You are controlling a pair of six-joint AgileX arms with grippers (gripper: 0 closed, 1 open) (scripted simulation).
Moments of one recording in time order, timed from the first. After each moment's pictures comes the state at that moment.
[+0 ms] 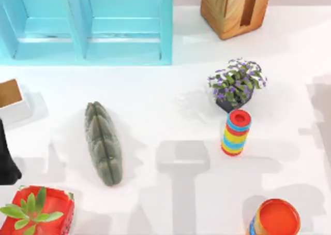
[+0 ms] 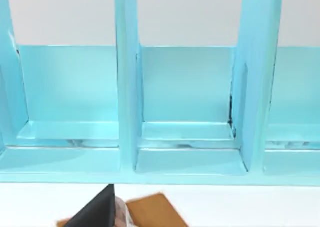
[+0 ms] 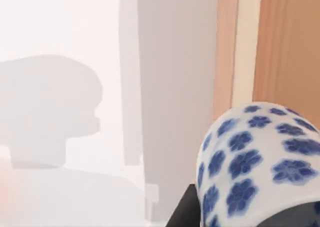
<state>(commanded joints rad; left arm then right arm) 0.00 0.00 0.00 0.00 0.00 0.00 -0.05 1.50 1.24 -1.31 0.00 -0.03</state>
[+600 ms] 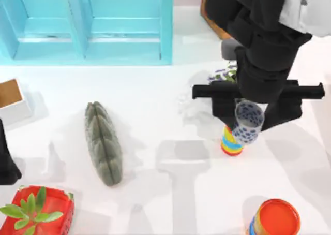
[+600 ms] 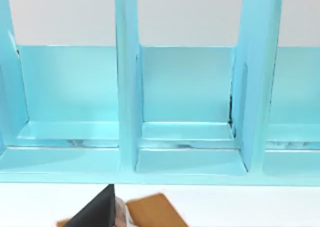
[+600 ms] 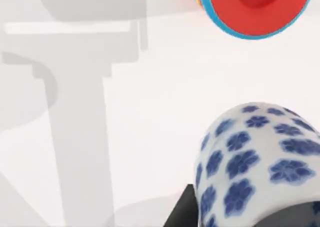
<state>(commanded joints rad) 0.00 0.00 0.00 0.00 0.00 0.00 0.64 1.87 1.65 -1.36 0.01 0.66</state>
